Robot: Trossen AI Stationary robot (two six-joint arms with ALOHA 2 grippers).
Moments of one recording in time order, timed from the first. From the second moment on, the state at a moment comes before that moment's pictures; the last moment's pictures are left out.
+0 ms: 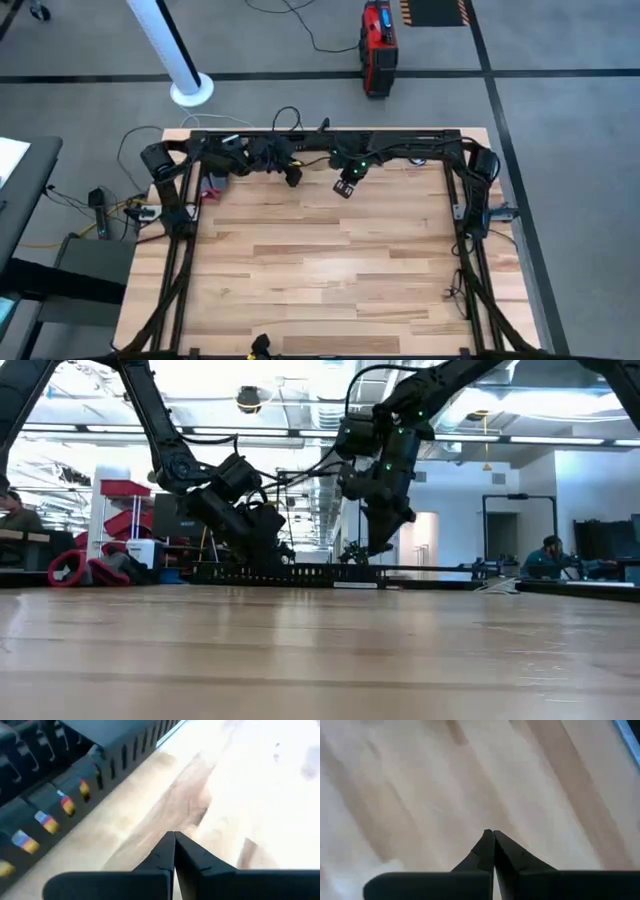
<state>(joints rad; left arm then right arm) 0.66 1.82 0.77 0.39 0.20 -0.11 -0.38 1.92 1.45 -0.79 0.03 0.13</state>
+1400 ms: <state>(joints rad) 0.68 1.71 0.76 0.30 0.21 -0.15 -0.66 2.09 1.54 -0.47 0.08 0.10</state>
